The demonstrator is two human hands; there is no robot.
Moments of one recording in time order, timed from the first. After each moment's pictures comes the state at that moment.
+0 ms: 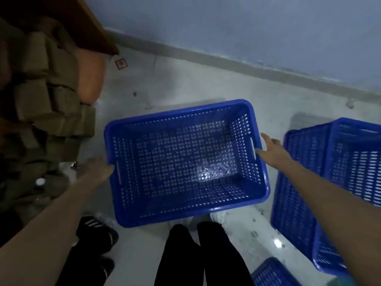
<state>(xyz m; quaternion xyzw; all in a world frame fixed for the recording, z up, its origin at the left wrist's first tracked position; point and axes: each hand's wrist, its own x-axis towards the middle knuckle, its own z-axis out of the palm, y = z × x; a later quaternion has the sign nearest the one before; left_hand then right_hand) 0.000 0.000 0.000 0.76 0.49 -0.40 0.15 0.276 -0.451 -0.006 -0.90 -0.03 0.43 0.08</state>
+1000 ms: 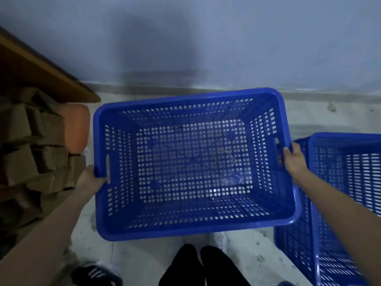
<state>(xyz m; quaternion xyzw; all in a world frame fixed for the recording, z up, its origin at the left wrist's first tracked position) 0.164 -0.002 0.032 0.75 0.53 -0.23 0.33 0.381 -0.528 0.017 -0.84 0.26 0.25 0.41</state>
